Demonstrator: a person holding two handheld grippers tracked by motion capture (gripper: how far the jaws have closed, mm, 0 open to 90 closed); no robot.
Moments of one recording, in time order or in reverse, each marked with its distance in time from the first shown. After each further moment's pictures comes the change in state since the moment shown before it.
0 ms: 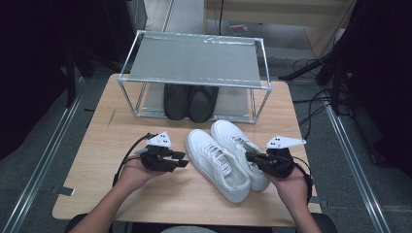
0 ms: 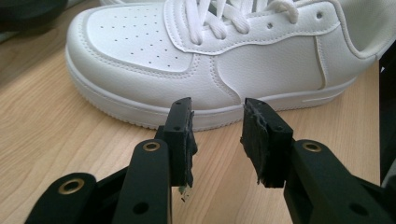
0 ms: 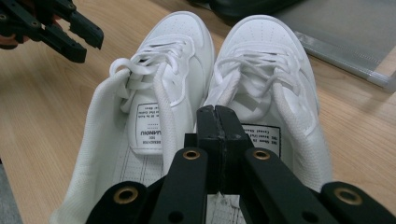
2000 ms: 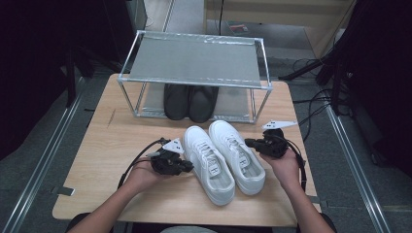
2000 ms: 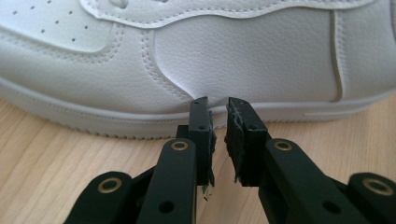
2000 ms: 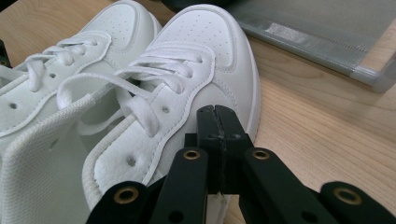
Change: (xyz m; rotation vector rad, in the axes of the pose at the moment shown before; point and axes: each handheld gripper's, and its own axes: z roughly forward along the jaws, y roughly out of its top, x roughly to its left) left arm -0.007 -0.002 0.037 0.147 -0.024 0.053; right arm -0.059 0.012 0.049 0.047 0.009 0.092
